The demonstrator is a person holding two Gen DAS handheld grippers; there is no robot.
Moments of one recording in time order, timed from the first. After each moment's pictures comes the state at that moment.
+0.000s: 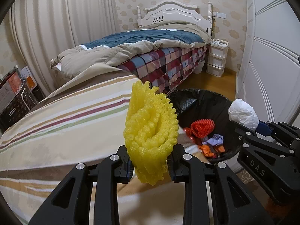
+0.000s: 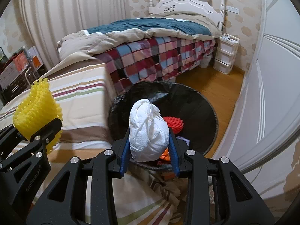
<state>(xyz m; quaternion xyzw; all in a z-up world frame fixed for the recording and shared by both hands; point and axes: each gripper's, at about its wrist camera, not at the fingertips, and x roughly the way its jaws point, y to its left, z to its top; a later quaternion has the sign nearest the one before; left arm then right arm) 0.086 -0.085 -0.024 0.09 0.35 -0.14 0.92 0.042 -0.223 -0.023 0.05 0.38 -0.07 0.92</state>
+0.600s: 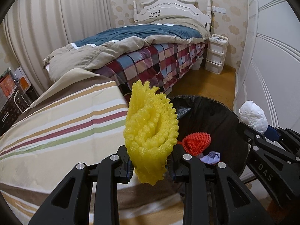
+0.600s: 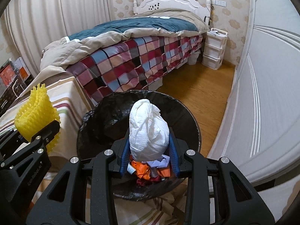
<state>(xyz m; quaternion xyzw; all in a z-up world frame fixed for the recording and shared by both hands) 0.138 -0.142 -0.034 0.10 0.37 -0.15 0.91 0.086 -0.283 -0.034 0.08 0.38 -0.11 0.91</state>
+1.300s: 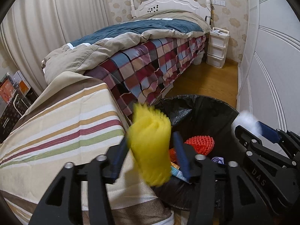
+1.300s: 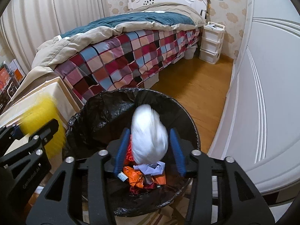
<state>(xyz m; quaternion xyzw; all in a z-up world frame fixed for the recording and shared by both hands) 0.158 -0.163 -0.042 0.12 0.38 -0.14 0.91 0.107 -0.302 -0.053 0.09 0.39 -0.13 0.91</state>
